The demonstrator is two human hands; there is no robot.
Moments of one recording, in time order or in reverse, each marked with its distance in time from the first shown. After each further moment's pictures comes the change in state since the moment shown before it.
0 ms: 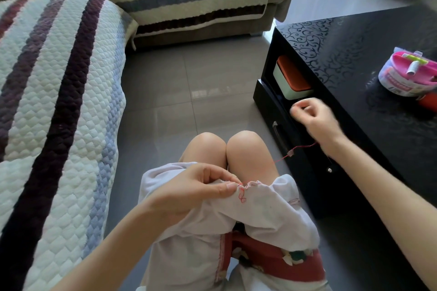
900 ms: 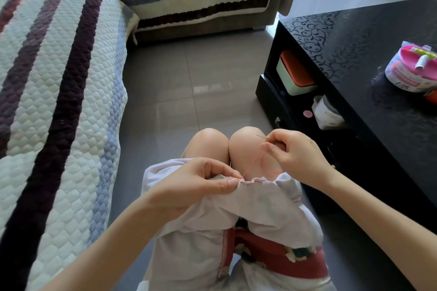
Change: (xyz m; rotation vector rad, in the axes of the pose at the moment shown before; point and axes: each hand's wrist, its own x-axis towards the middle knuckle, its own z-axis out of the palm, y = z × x) left_hand -0.004 0.007 0.000 0.016 0.053 -0.041; right_hand -0.081 -0.031 0.037 -0.409 -0.212 -0.284
